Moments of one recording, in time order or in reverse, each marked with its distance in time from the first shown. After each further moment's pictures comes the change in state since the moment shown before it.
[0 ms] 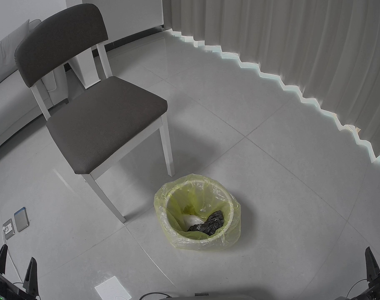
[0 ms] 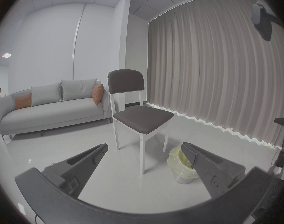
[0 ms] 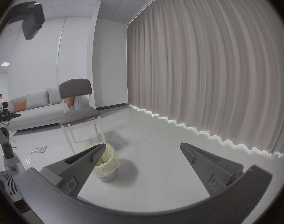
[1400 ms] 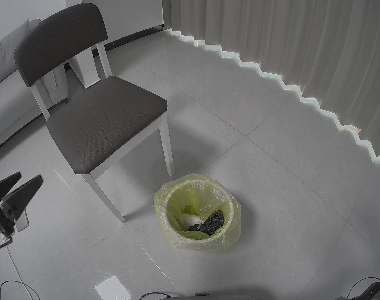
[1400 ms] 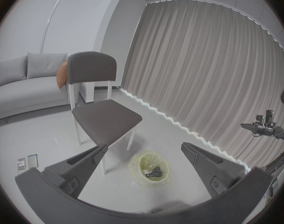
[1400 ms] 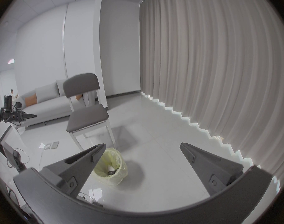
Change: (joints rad) left arm -0.249 0.741 -0.483 -0.126 -0.104 -0.181; right arm 0.145 0.802 -0.778 0.152 -0.006 -0.053
